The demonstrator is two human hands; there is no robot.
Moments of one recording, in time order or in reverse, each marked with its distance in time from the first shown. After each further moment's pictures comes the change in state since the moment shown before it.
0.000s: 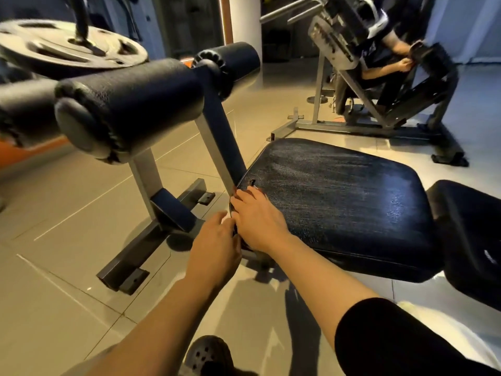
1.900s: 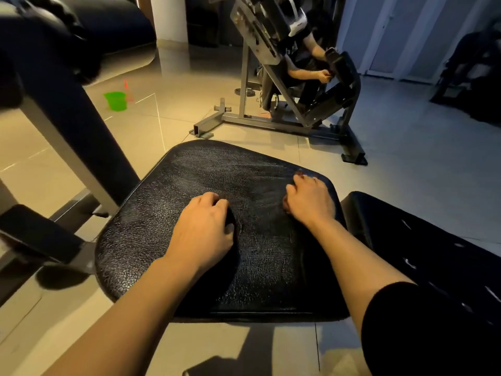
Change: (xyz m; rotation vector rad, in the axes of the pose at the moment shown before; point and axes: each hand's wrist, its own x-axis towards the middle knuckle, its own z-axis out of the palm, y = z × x) left_hand 0.138 0.111 0.065 -0.069 -0.036 0.308; right_hand -0.041 0.268 -0.026 0.005 0.098 0.790
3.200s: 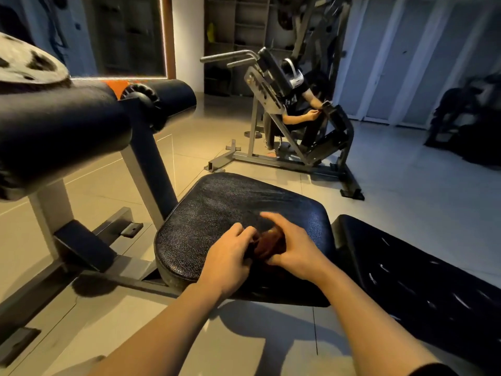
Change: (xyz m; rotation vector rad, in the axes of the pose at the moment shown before) left_hand -0.083 0.020 -0.020 -0.250 0.178 0.195; right_hand -0.150 -0.037 -0.063 0.656 -0.178 -0.435
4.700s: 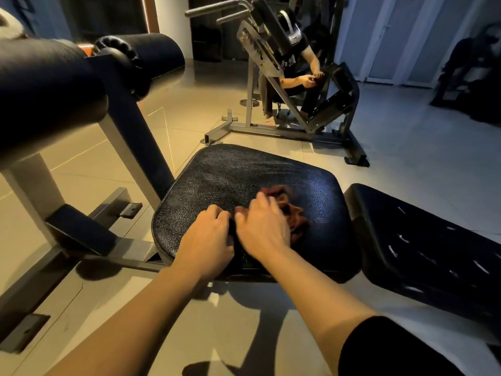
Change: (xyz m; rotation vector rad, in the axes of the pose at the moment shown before) left_hand -0.002 -0.040 -0.015 0.176 -0.152 -0.148; right_hand 0.052 -0.012 0.087 -0.500 0.115 0.305
